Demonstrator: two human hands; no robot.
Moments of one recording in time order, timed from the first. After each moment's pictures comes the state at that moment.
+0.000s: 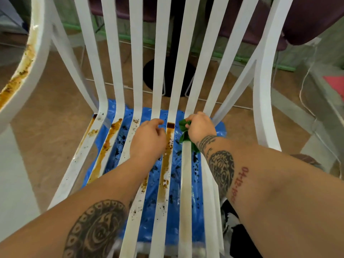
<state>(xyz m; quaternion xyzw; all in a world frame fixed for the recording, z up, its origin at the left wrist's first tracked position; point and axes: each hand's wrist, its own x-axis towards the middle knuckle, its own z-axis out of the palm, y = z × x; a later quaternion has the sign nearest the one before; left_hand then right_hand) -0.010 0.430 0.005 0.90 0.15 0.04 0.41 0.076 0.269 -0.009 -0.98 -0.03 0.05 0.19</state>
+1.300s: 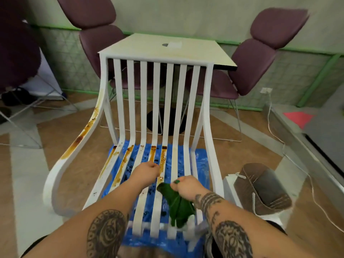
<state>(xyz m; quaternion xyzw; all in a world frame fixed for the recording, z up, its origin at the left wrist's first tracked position) -0.184 0.420 0.124 0.84 0.16 -0.15 0.50 -0.196 0.242 0.133 -0.89 0.01 0.30 0.33</state>
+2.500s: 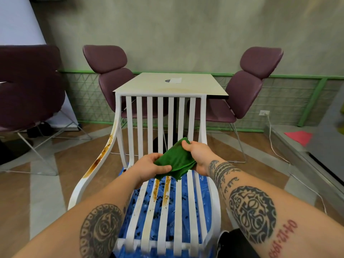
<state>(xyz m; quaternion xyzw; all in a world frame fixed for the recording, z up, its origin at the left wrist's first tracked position) -0.220 0.424 0.260 0.78 0.02 -0.13 0.62 -0.174 0.231 0.286 -0.64 0.07 0.18 0.74</state>
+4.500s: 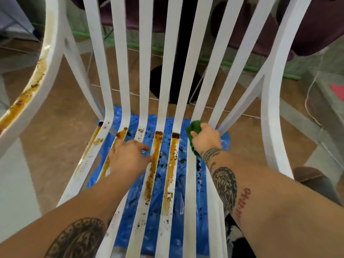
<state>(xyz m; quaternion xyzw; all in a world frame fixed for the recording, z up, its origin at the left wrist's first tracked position) -0.027 0.490 -0.003 0.97 0.15 -0.08 0.18 0.075 0.275 -0.001 -0.96 0.10 0.09 0.26</state>
